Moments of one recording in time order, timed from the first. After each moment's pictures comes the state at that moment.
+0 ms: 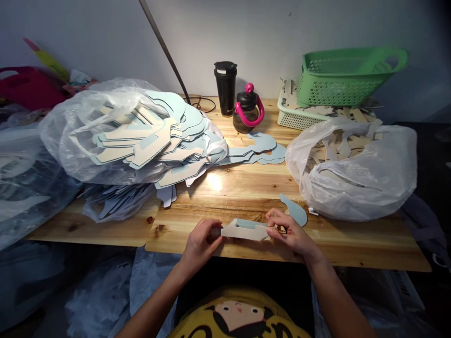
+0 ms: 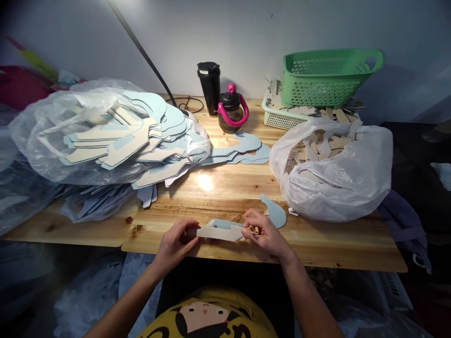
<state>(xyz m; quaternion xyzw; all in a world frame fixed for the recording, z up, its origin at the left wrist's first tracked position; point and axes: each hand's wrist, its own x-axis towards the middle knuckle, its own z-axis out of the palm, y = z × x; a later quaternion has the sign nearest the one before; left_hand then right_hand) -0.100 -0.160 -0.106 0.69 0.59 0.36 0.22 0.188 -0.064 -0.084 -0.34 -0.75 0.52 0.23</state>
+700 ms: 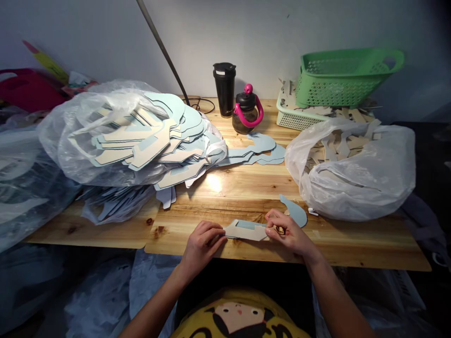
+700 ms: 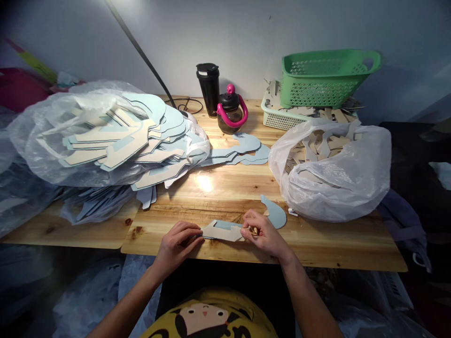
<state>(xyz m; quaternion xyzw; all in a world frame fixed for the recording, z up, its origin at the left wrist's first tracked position) -0.100 -0.159 -0.108 0.73 0.53 0.38 0.19 0.186 -0.066 -0.085 -0.36 -0.77 0.49 0.21</state>
